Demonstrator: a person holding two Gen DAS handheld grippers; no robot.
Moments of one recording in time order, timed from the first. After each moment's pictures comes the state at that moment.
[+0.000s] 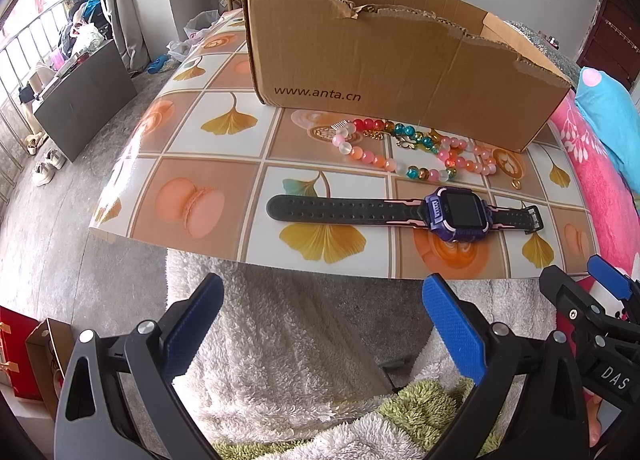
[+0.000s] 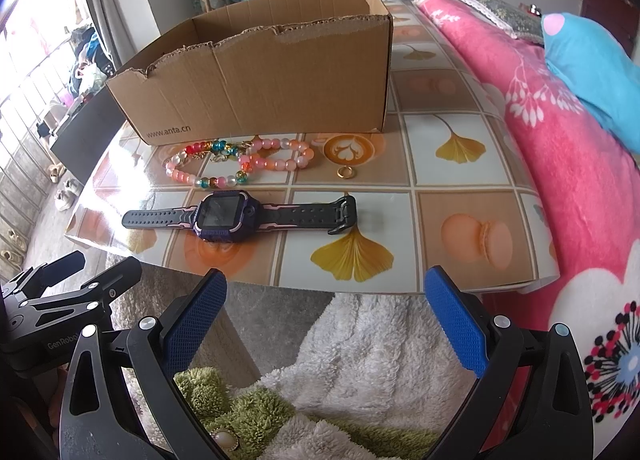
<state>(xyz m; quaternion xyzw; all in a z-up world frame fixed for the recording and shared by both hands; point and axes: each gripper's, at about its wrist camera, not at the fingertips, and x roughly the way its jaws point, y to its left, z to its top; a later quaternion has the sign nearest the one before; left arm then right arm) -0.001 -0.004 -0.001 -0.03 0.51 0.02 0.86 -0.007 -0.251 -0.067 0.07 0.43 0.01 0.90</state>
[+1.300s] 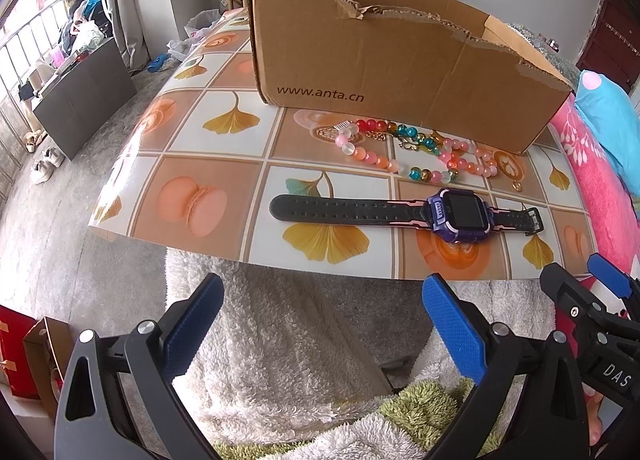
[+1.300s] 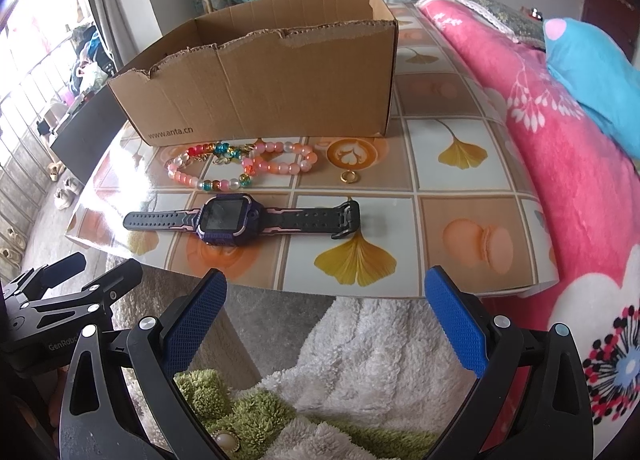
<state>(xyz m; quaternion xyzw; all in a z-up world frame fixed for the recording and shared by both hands) -0.002 0.001 -0.002 -0.04 0.50 0.01 0.86 -0.005 -0.247 -0.064 0.06 0.43 0.01 0.90</state>
